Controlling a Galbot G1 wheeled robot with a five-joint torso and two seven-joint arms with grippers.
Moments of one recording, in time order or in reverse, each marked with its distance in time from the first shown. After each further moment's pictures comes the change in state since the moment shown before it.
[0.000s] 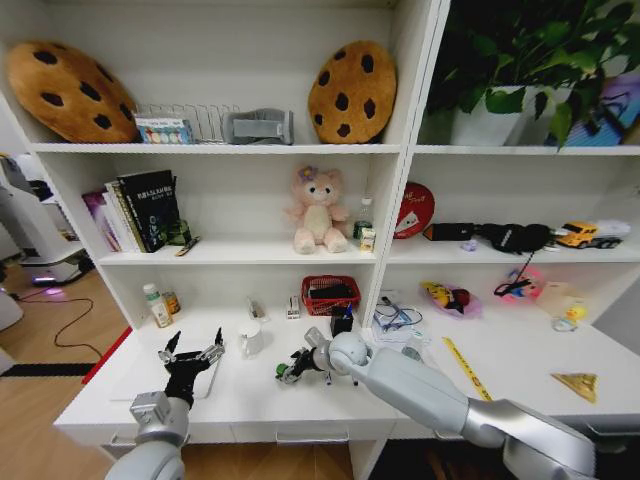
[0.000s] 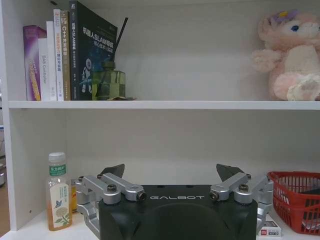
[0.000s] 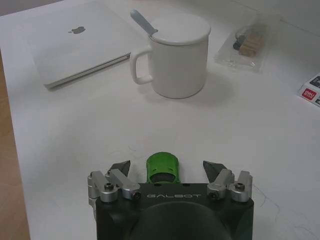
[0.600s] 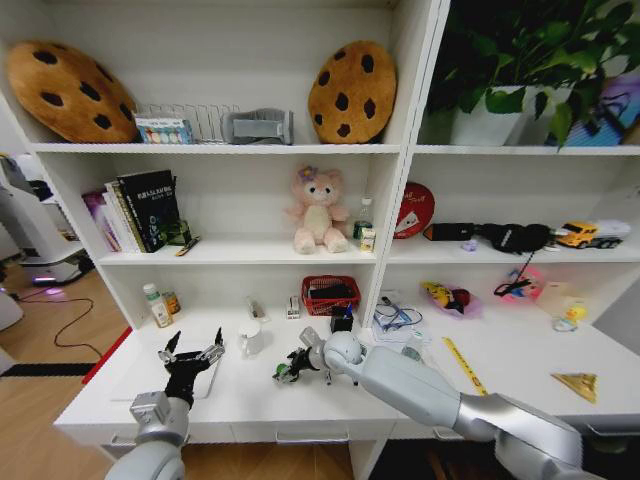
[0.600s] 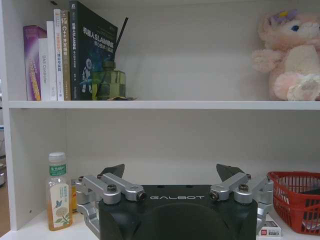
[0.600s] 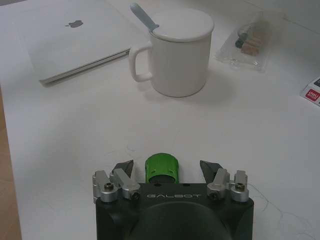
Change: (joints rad) left arm 0.000 0.000 0.000 0.000 0.000 0.000 0.000; right arm 0.019 0.015 -0.030 -0.018 0.001 0.000 0.017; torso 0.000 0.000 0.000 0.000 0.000
